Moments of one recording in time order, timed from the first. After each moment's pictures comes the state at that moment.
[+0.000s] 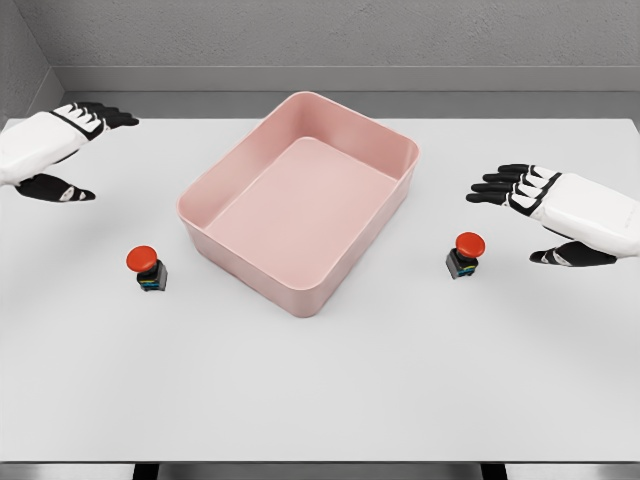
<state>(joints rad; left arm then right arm) -0.47 0.87 -0.36 -1.34 -0.36 -0.61 -0.23 -0.16 -1.07 0.28 -1.75 0.25 -0.61 0.19</state>
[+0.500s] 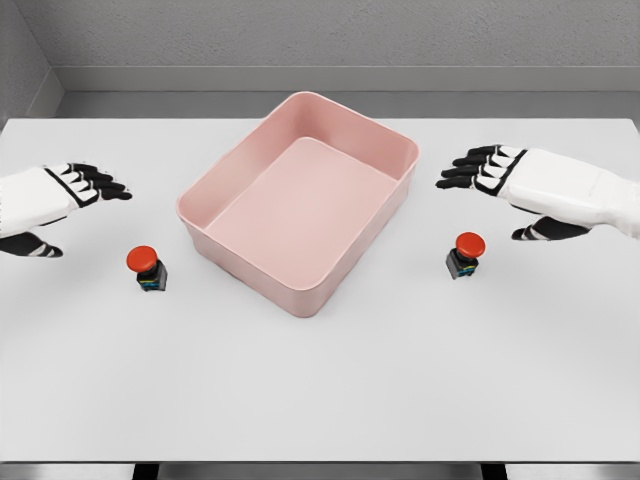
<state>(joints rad) -0.31 1.09 -0.37 -1.56 -0.40 -0.61 -0.30 -0.40 -1.00 0.41 -1.75 0.24 -0.55 0.42</state>
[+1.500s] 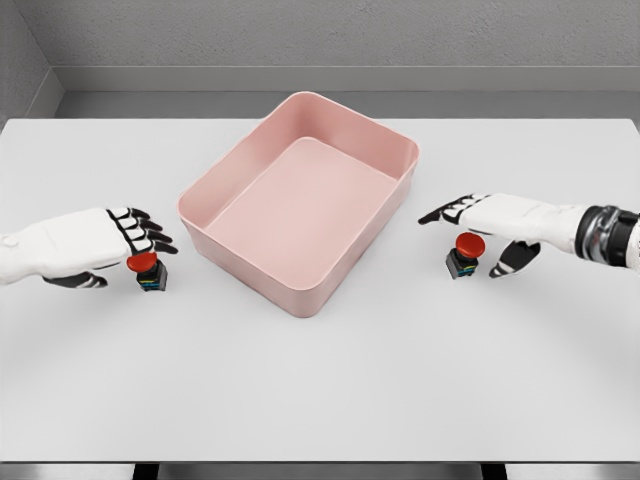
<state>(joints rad) -0.28 1.02 -0.40 -1.69 -0.53 -0.61 -0.38 -0.52 -0.89 0.63 -1.68 0.25 -0.20 0.61</state>
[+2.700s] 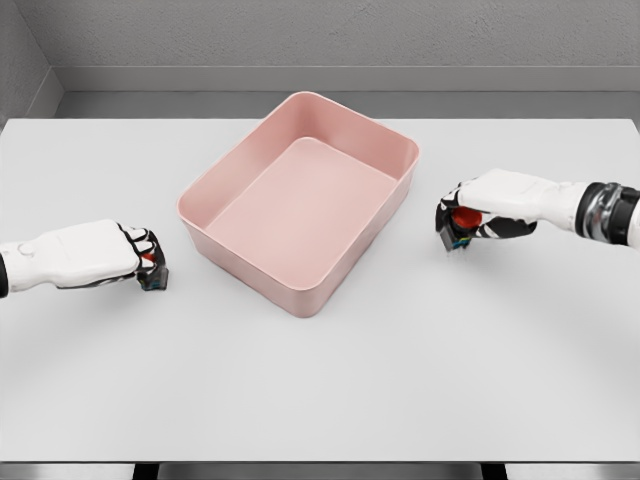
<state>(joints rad) -0.29 1.00 -0.42 -1.70 -0.58 -0.61 -0.44 -0.60 -0.89 0.65 -1.68 0.26 -0.20 0.61</state>
